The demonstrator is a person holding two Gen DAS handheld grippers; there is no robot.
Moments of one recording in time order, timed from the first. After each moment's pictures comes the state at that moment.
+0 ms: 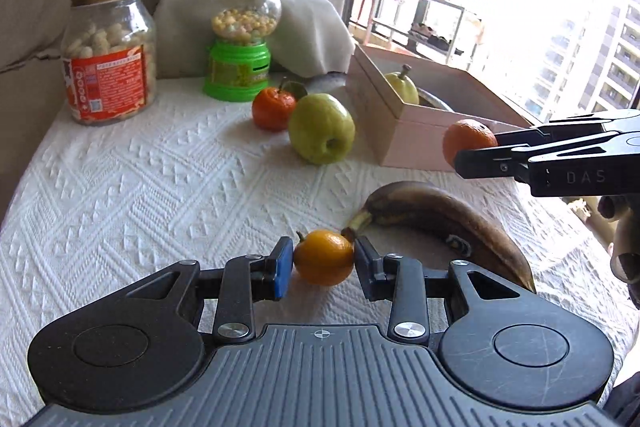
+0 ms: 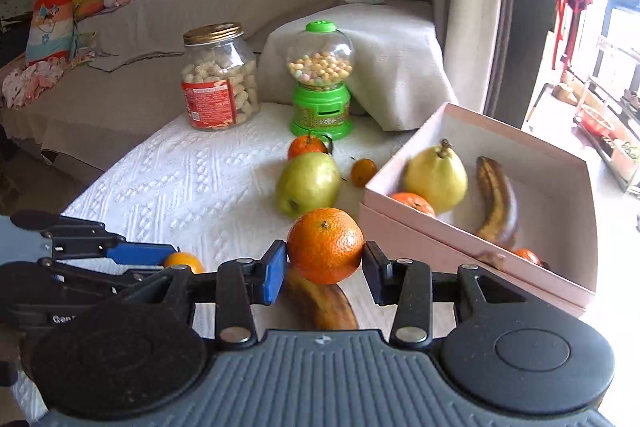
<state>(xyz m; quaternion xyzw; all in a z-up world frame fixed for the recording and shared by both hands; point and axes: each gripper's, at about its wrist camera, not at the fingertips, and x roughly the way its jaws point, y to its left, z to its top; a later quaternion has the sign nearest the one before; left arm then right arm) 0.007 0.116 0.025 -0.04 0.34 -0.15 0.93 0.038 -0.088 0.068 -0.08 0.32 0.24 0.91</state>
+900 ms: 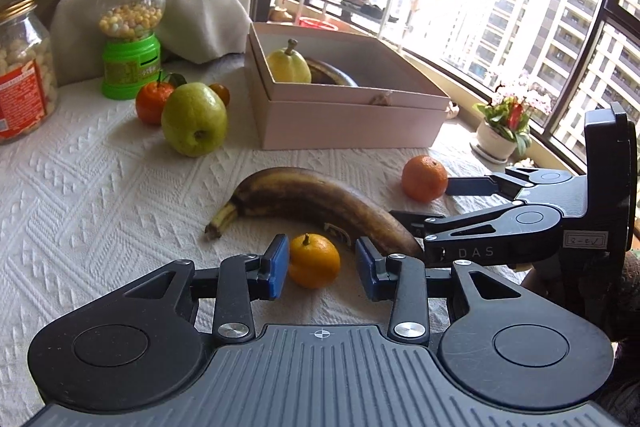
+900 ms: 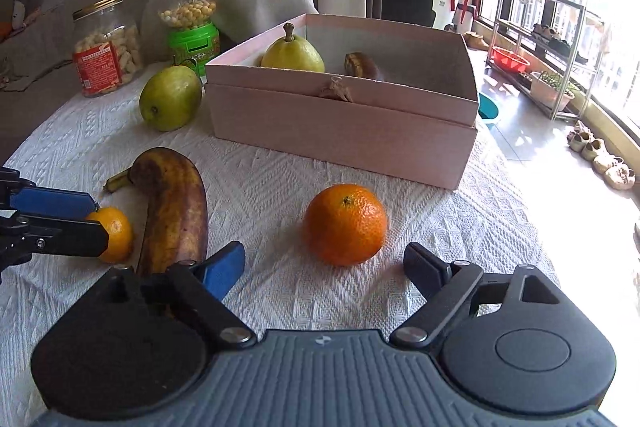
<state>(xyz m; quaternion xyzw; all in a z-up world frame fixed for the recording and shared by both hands) 0.003 0.060 0.034 -0.02 0.37 -0.24 0.90 0.018 -0.156 -0.001 -0.03 0.35 0.12 0.93</state>
